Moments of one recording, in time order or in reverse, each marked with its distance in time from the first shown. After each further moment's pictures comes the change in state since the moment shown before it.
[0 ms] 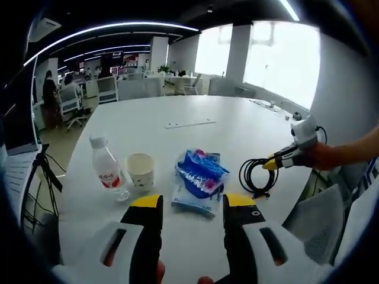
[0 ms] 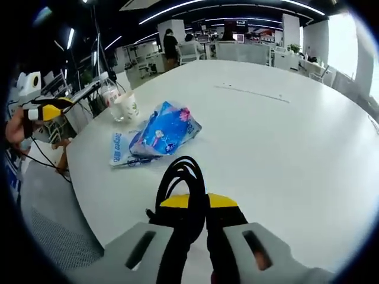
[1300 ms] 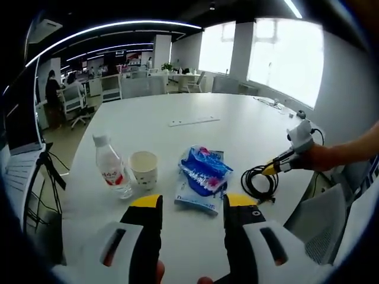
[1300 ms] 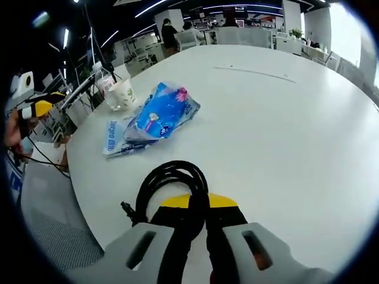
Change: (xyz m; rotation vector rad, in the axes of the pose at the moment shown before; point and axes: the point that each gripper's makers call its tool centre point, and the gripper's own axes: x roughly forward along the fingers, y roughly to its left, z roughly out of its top) left arm 0.003 0.003 0.002 -0.003 0.017 0.033; right arm 0.023 -0.010 -0.020 0.037 0.089 0.041
